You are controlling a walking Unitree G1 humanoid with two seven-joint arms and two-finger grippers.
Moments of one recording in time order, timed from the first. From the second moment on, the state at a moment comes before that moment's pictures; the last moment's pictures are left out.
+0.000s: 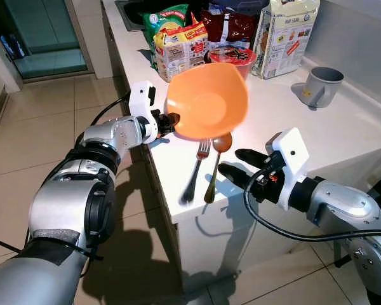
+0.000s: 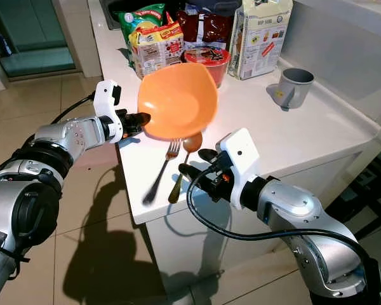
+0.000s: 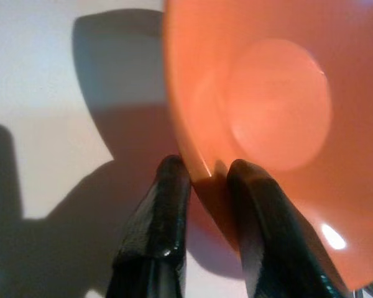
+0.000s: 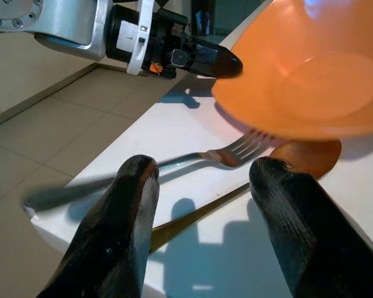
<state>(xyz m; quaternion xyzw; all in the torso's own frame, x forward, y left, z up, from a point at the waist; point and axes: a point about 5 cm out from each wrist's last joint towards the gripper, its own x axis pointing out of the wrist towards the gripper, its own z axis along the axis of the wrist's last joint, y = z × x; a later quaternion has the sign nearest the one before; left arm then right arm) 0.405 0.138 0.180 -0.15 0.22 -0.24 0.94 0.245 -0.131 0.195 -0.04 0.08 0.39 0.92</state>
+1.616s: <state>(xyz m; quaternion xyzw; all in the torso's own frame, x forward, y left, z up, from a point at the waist) 0.403 0.173 0.241 -0.35 -0.03 -0.15 0.92 0.268 -0.139 0.215 0.04 -0.02 0.26 0.96</state>
